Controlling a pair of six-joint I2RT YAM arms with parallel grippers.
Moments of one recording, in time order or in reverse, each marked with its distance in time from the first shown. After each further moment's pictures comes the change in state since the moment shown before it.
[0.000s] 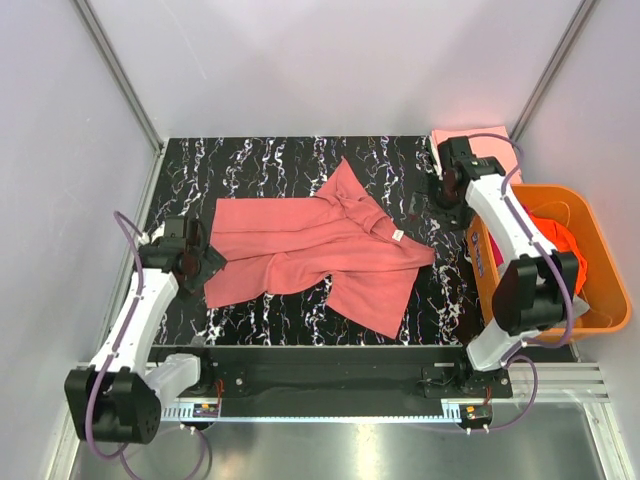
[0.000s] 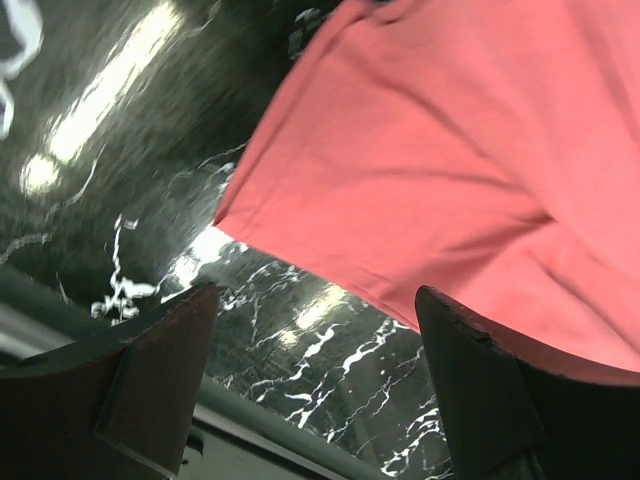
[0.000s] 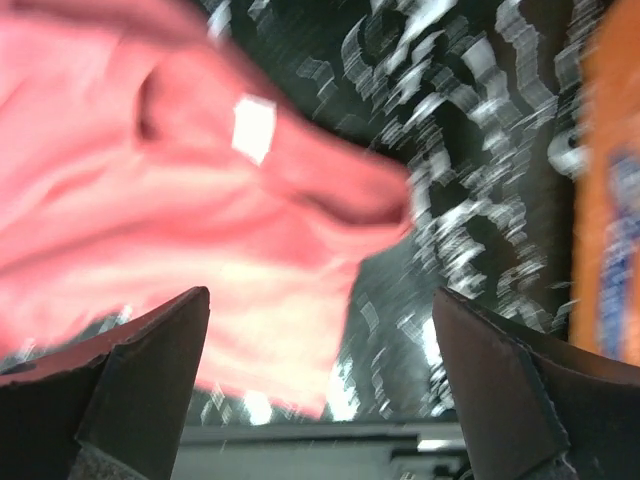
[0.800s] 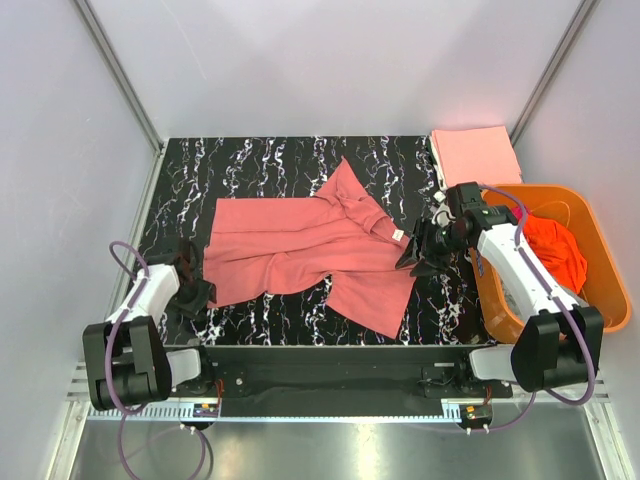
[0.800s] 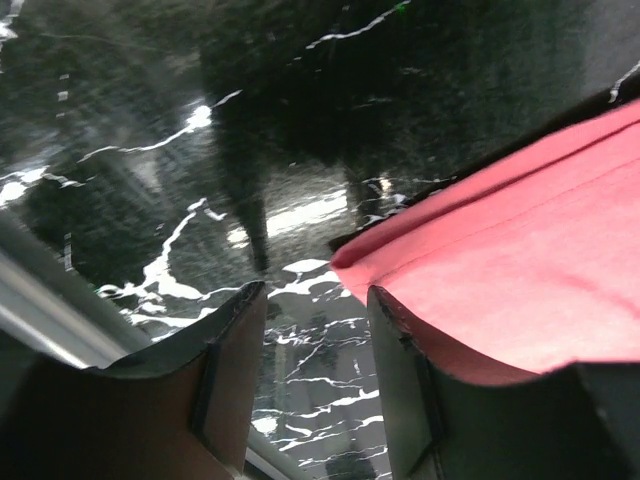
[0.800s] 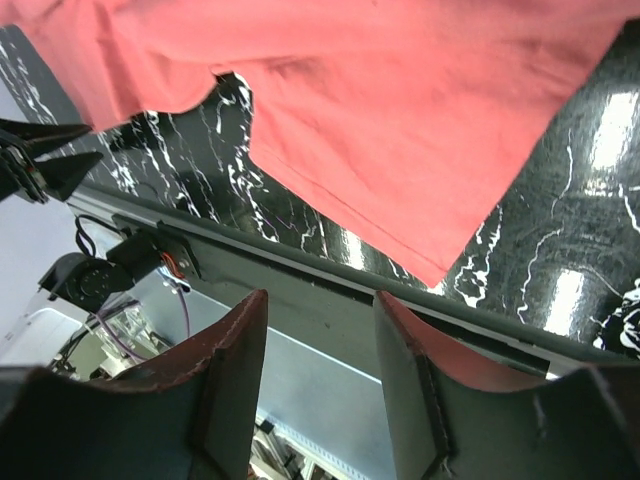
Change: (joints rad) left arm 0.209 0.192 -0.203 0.064 0.084 -0.216; right arm 0.000 -0.340 -0.424 0.045 -0.562 0.038
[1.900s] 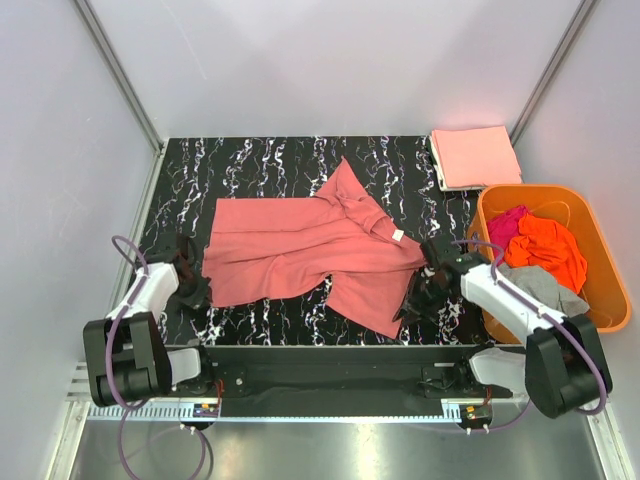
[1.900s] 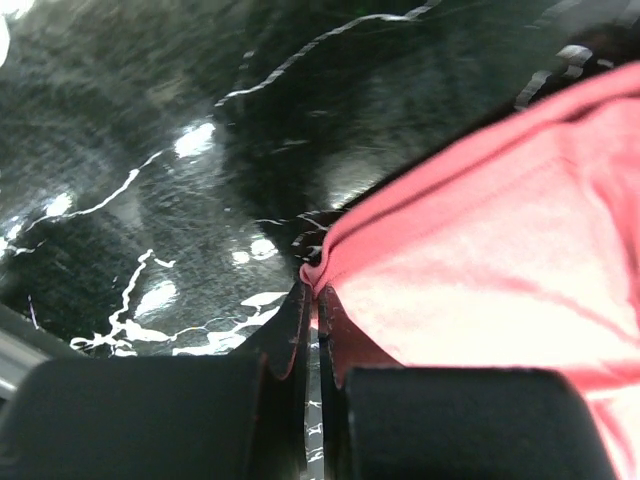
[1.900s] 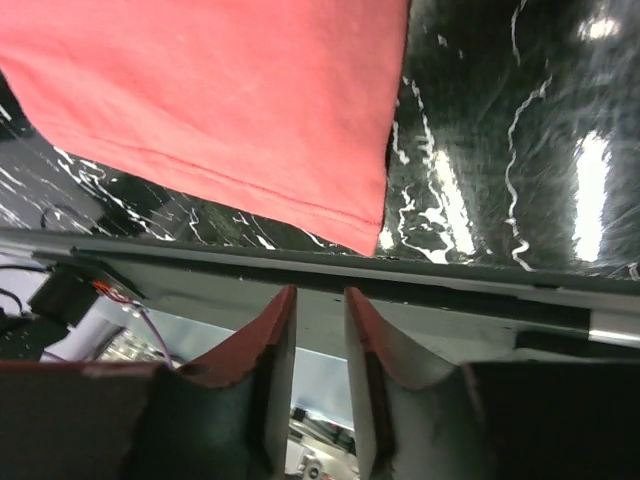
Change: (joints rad) left arm 0.016 0.036 0.002 0.112 0.028 0.107; right arm 0.175 -0.103 -0.420 0.145 0.132 0.318
